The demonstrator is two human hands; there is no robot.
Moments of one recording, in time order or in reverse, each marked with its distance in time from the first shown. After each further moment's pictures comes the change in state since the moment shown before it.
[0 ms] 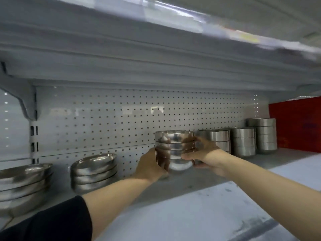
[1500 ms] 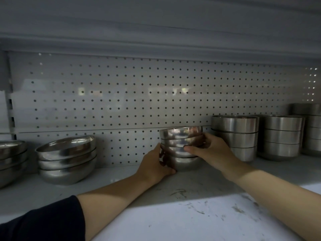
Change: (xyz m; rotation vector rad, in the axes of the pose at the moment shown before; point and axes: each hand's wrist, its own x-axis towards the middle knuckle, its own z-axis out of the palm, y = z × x) left_hand 0.044 -0.028 0.079 0.033 0.020 -0.007; right_hand 0.093 0.079 -0.038 -0.152 -0.042 -0.241
